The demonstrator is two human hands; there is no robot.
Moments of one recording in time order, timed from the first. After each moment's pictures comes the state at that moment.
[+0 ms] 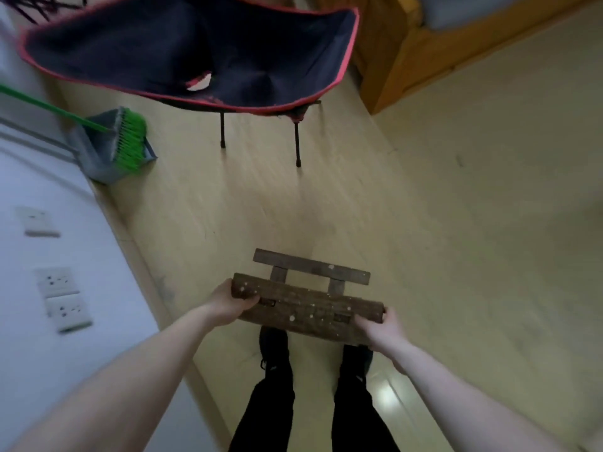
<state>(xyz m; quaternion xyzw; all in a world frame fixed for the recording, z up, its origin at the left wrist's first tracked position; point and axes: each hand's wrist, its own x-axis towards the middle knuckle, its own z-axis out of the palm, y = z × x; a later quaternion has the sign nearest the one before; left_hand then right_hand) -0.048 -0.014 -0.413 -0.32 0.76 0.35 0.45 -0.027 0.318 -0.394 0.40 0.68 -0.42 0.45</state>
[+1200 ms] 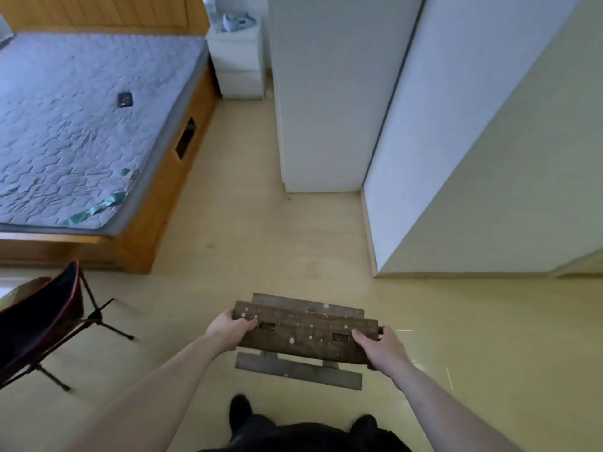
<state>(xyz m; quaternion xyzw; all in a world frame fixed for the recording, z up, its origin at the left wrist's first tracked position) 0.167 0.376 0.018 0.12 0.85 0.19 0.47 0.466 0.530 0.005 0.65 0.54 -0.53 0.05</state>
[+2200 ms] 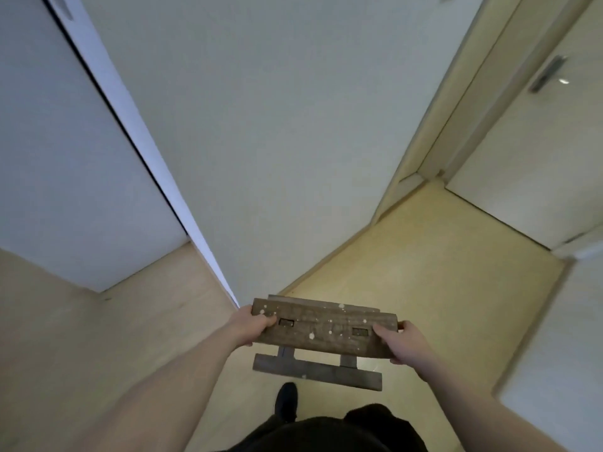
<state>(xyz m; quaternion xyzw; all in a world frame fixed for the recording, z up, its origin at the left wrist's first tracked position) 0.494 0.859 0.022 0.46 0.70 0.04 0.55 0.828 0.791 0.038 0.83 0.30 -0.45 -0.13</state>
